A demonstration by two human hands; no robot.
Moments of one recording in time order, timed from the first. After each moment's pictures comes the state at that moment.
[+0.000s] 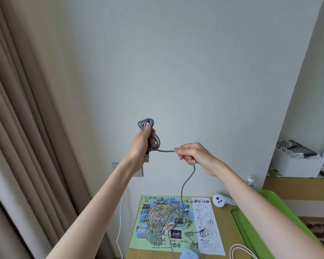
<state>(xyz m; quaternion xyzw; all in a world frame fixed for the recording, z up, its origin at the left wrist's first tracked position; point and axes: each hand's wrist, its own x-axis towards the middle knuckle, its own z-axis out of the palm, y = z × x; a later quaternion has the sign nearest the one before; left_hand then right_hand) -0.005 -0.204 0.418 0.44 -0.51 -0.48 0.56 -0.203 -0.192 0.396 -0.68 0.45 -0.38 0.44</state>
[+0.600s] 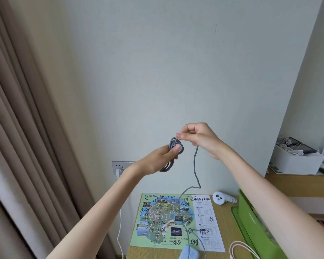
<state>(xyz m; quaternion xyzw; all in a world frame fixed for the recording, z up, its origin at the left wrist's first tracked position) -0.025 -0.188 0.397 0.44 -0.79 -0.33 0.28 -0.210 -0.199 0.432 -0.71 0.42 -0.44 0.35</state>
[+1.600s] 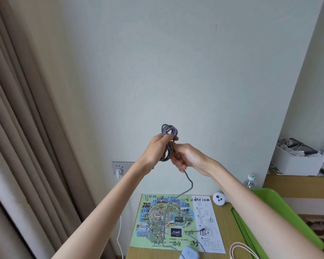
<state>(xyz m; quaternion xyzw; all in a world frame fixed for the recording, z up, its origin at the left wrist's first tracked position) -0.035 -0.185 0.415 0.43 -0.65 -0.43 0.46 -0.182 -0.194 0.393 -0.69 0.39 -0.33 0.52</state>
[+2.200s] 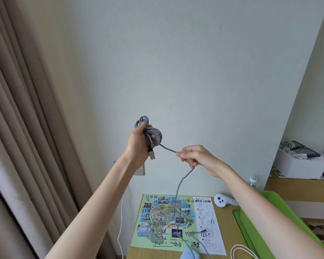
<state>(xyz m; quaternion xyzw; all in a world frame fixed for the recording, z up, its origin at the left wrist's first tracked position) -0.001 -0.190 0.435 0.29 -0.33 -0.64 0.63 -0.207 -0.199 0.386 -0.69 0.45 -0.35 0.45</state>
